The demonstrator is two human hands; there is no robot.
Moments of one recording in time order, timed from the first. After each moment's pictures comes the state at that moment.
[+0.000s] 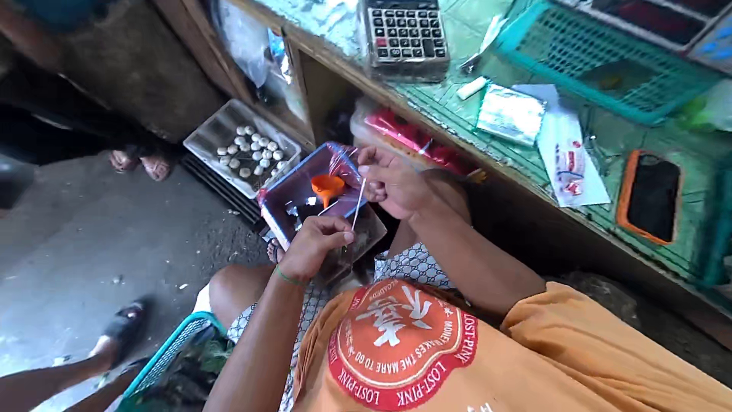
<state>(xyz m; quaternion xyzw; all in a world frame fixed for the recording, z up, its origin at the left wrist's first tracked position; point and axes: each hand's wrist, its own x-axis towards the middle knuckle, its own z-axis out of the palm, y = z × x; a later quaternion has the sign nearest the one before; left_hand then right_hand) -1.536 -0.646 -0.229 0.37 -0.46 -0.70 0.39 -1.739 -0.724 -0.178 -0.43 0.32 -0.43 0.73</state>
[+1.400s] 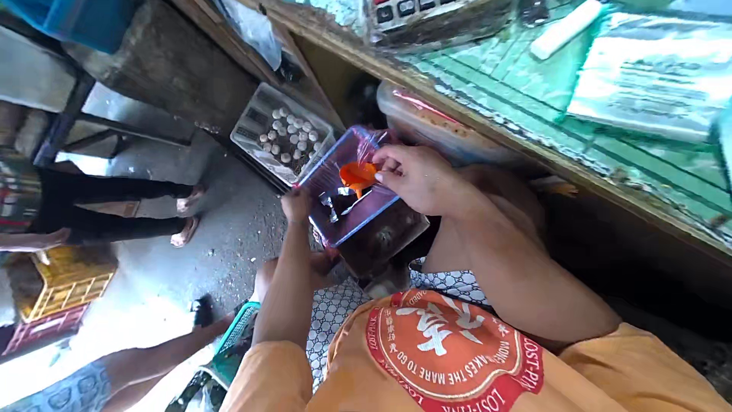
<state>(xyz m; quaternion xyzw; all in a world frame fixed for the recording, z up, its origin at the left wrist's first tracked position) -1.447 -0.767 -0.383 0.83 -0.37 -0.34 0.25 -1.773 -0.796 -0.203 -0.70 0.51 -0.15 0.47</state>
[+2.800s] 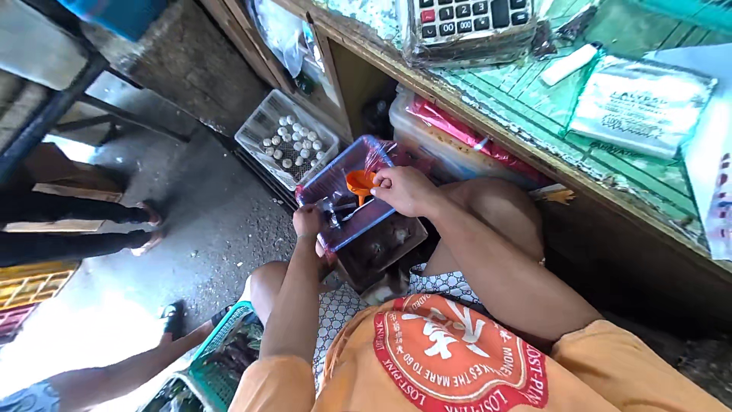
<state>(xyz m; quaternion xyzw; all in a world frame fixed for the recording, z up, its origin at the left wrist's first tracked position) -1.440 -0.724 -0.409 0.84 -0.38 -0.34 0.19 -1.727 -0.791 -0.251 -0.74 0.52 -0.07 0.43</state>
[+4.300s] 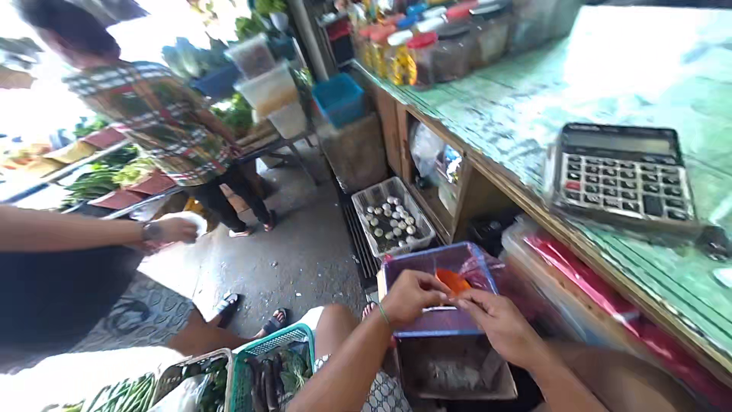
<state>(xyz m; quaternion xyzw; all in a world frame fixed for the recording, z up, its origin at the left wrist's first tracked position) -1.502 -0.685 -0.206 0.57 -0.50 -0.51 0.41 -1.714 -0.755 -0.231 -0.76 0.34 -0.20 0.51</state>
